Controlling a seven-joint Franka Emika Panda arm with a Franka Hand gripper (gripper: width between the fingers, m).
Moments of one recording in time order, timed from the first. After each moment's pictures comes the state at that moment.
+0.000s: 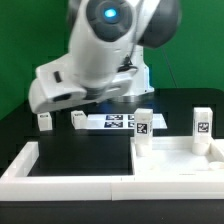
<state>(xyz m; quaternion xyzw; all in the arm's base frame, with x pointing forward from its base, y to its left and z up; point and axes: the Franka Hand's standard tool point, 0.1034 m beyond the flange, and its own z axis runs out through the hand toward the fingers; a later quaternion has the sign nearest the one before) 0.397 -0.136 0.058 0.89 0.18 -0.42 0.05</state>
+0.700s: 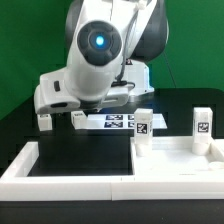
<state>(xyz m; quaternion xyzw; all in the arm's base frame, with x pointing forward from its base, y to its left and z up) 0.350 -0.128 0.030 0.88 0.13 -0.45 0.06</state>
